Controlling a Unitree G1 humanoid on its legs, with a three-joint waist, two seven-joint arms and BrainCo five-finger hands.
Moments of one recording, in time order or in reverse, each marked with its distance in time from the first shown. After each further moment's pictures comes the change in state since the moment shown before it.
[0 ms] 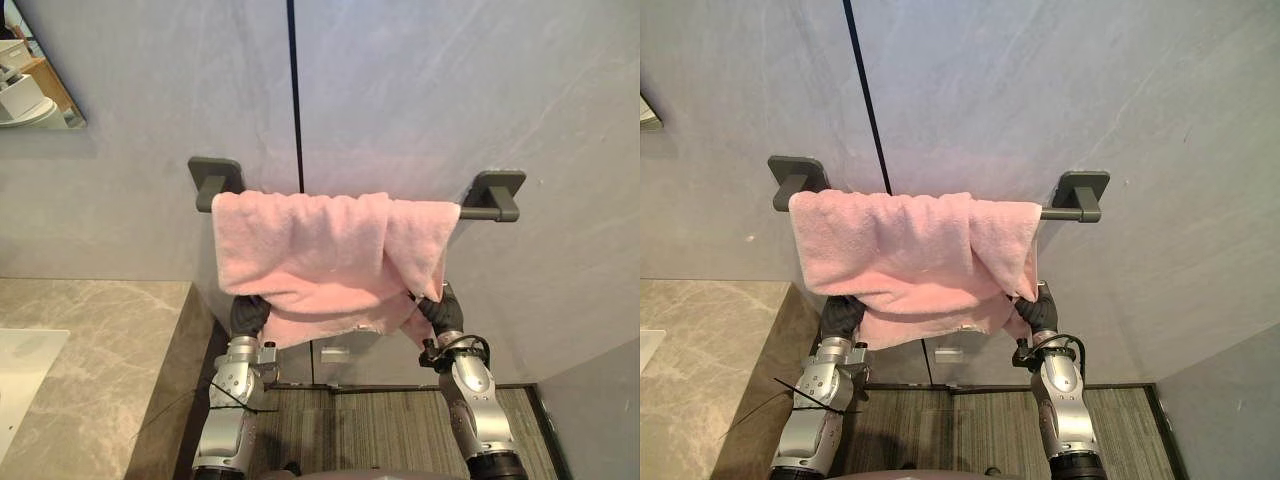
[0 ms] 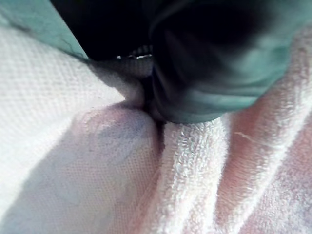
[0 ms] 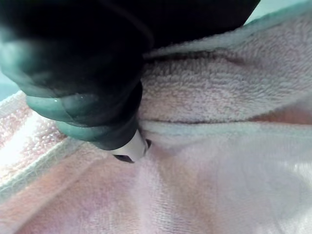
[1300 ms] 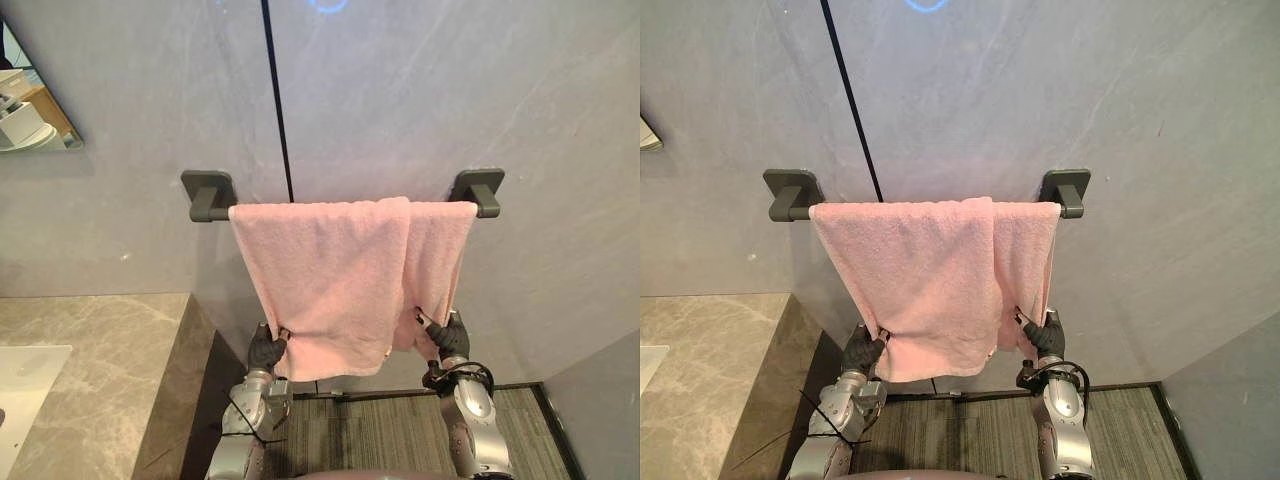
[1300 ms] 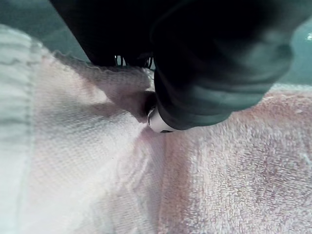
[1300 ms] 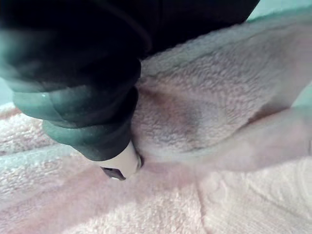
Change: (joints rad) left arm 0.082 0.001 -0.072 0.195 -0.041 0.024 -0.022; right arm 0.082 0.054 -0.049 0.090 -0.010 -0.020 -0.035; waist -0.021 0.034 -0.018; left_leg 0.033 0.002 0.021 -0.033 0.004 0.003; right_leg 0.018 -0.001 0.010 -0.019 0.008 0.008
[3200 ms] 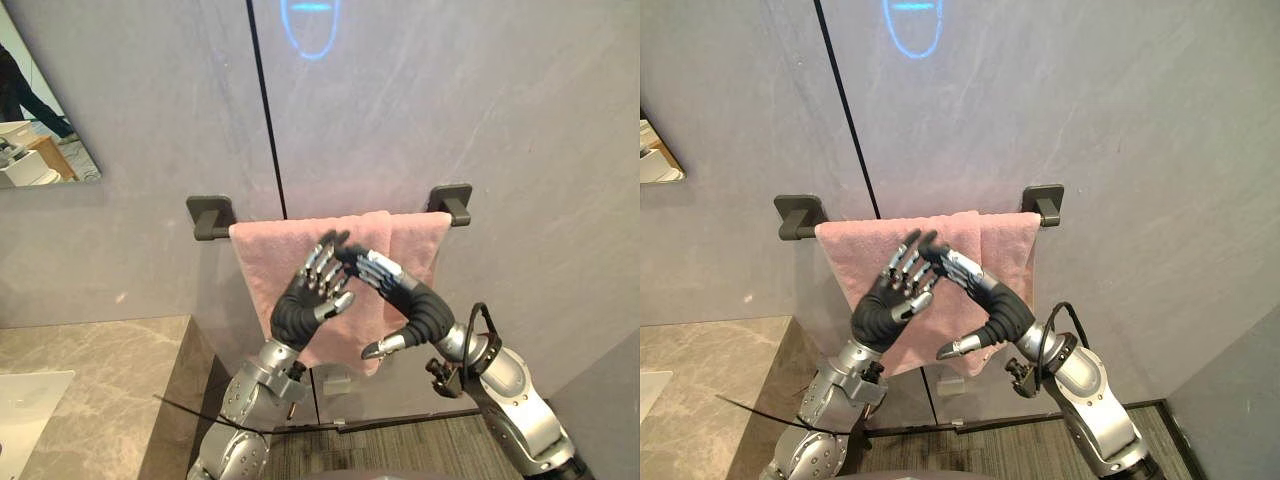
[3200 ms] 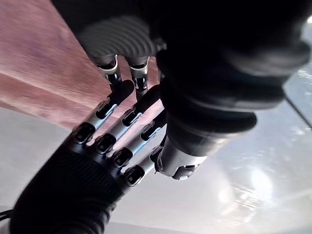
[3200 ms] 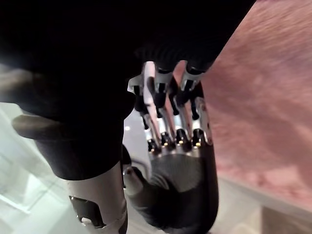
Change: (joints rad) left arm -0.036 0.219 -0.299 -0.505 -0.548 -0.017 -0.318; right arm -0.060 -0.519 0.369 -0.563 0.154 -0.035 0.419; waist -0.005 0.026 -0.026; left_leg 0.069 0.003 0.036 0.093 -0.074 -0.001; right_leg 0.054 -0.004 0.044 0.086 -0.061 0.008
